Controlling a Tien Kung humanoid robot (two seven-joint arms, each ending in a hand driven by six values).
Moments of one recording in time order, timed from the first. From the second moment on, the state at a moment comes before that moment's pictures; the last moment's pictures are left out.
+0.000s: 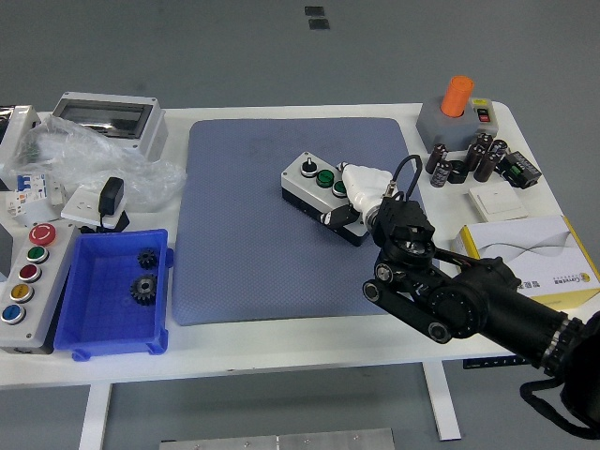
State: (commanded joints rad) left arm 0.04 0.12 -1.32 -0.18 0.87 0.06 0.25; right arm 0.76 -0.09 0.52 1.03 -1.87 -0.18 -0.65
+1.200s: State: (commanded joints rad) left arm 0.04 0.12 -1.31 -0.18 0.85 0.06 0.25; right arm 0.88 -0.31 0.15 1.16 -1.78 -0.37 -0.15
